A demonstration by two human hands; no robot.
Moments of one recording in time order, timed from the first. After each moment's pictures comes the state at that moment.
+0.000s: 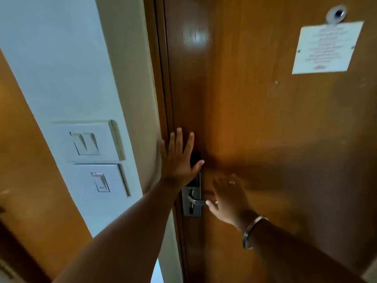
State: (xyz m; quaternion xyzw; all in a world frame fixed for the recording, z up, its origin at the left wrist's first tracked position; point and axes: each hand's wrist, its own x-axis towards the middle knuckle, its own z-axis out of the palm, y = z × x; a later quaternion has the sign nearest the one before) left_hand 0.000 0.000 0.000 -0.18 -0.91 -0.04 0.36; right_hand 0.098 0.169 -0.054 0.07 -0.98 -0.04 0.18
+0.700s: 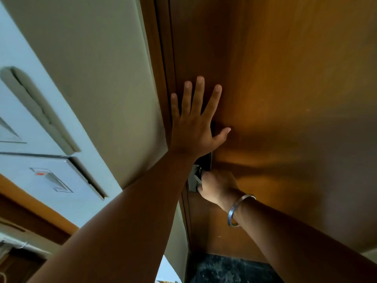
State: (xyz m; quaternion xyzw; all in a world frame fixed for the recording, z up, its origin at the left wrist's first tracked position) left_hand -0.067 0.032 -0.018 -0.22 -0.84 -0.05 0.49; right_hand 0.007 0.121 -0.117 0.08 -1.00 0.04 0.02
